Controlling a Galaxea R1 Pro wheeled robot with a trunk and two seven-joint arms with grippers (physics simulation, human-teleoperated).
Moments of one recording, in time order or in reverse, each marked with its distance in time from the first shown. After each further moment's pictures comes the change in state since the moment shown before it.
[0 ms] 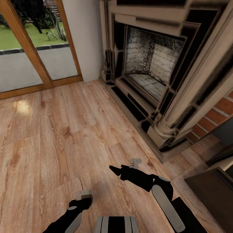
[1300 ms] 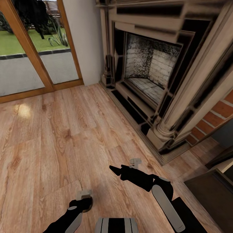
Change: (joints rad) left arm 0.000 -0.001 -0.002 0.000 -0.001 0.002 -0.001; right arm 0.000 0.000 0.000 0.000 0.000 0.000 0.000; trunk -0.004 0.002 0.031
